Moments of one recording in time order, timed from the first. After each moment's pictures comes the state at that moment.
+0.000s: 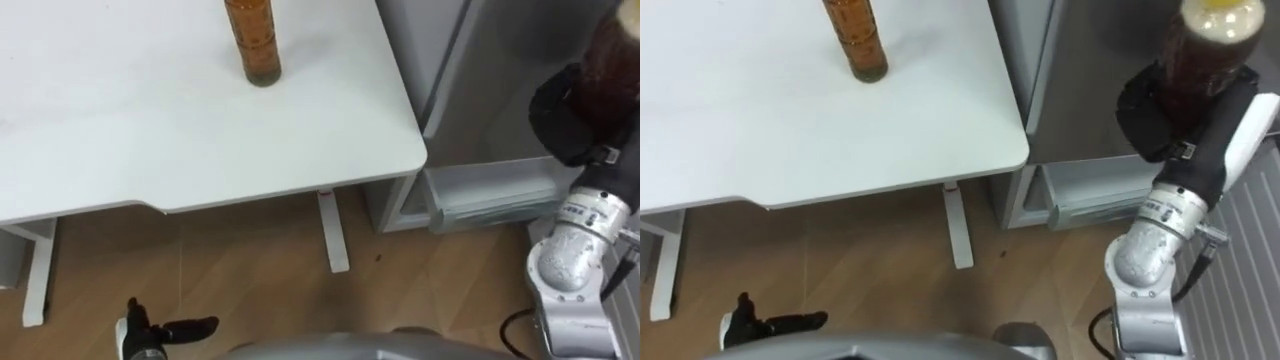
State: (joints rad) left arm 0.18 0.18 -0.06 1.12 -0.26 -0.24 0.32; right arm 0.30 -0.21 -0.05 -0.08 -0.14 -0.25 -0.70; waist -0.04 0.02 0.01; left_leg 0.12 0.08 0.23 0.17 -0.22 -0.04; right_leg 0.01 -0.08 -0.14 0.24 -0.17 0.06
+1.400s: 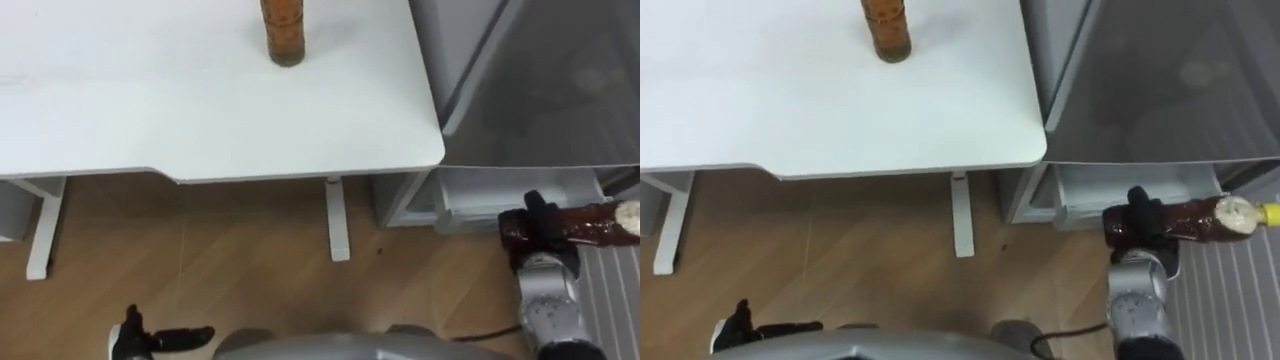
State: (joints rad) left arm 0.22 0.23 0.00 1.01 -0.24 -0.11 0.22; right arm 0.02 -0.29 -0.02 0.65 1.31 -0.18 -0.43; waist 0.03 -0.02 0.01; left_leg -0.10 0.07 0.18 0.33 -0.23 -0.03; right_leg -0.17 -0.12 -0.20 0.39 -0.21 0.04
